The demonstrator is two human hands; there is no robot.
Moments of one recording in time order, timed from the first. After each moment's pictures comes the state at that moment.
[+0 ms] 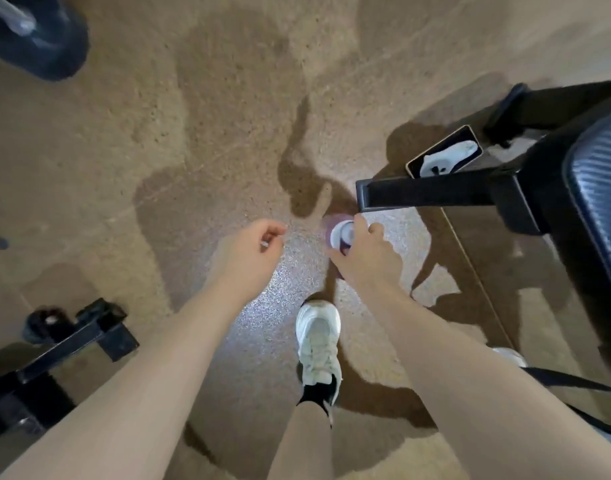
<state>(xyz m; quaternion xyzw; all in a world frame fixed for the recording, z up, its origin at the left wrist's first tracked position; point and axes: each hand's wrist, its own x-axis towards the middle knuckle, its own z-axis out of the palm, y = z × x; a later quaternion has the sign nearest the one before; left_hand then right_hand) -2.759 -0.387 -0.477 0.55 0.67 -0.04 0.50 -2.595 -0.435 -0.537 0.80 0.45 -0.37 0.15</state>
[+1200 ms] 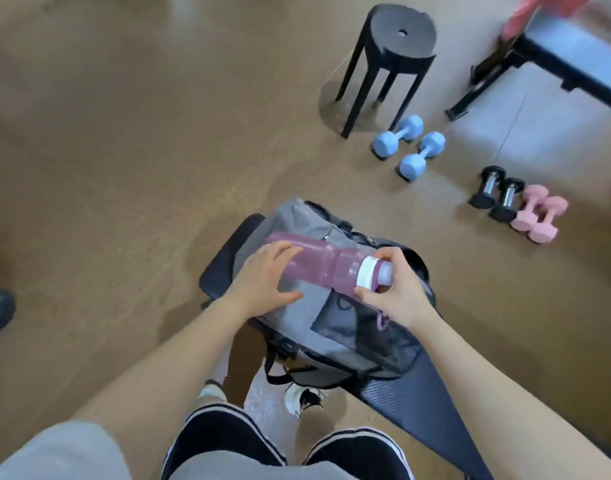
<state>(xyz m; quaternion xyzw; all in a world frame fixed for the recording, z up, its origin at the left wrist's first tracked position) -2.368 -0.456 -0.102 0.91 0.23 -0.03 0.33 -2.191 -0.627 -0.058 0.83 0.29 -0.36 -0.32</state>
